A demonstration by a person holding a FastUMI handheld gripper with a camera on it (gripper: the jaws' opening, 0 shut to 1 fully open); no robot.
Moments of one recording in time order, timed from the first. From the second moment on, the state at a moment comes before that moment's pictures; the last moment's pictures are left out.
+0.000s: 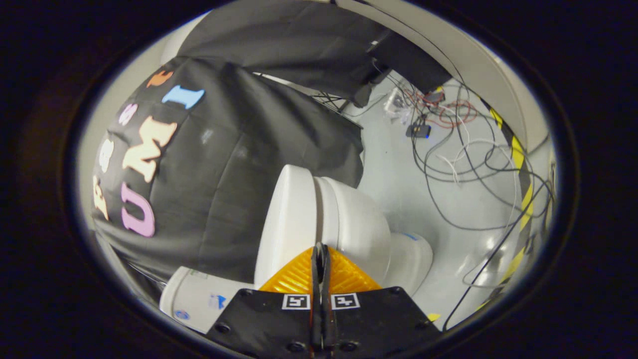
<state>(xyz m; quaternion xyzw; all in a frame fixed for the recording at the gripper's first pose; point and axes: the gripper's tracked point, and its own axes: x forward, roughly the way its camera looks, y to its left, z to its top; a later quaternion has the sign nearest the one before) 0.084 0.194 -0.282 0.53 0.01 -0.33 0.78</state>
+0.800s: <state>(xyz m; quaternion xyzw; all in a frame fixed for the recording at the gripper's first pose) 0.117 0.233 -0.116 0.31 -0.01 -0.28 0.91</state>
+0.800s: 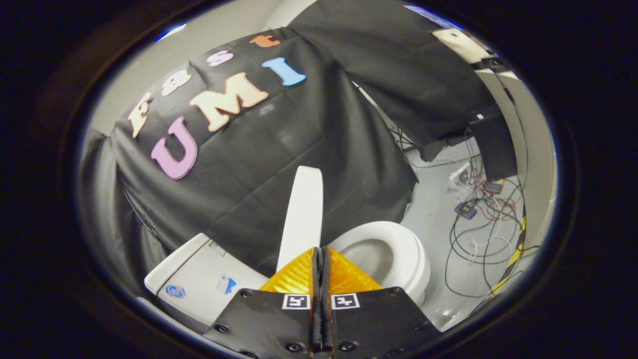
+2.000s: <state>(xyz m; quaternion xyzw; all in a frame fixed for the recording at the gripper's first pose) 0.192 0.362 -0.002 0.10 -0.04 -0.10 0.99</state>
